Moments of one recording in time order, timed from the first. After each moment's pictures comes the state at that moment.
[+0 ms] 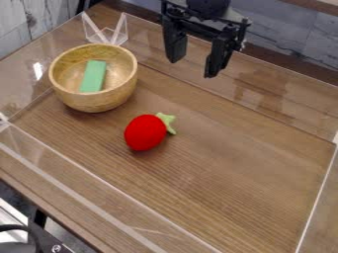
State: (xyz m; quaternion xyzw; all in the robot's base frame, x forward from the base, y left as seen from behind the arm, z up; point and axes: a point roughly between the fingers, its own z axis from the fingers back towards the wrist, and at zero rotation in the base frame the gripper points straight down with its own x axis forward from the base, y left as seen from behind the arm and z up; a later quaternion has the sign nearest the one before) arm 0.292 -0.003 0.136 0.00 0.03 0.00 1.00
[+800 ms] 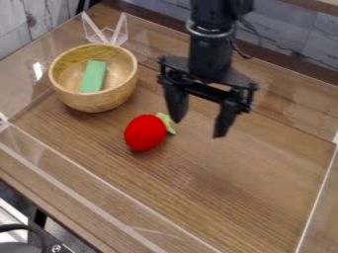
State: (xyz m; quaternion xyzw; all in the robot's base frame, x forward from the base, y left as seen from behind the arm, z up) arm 0.245 -0.051 0.103 -0.02 0.01 0.04 1.00
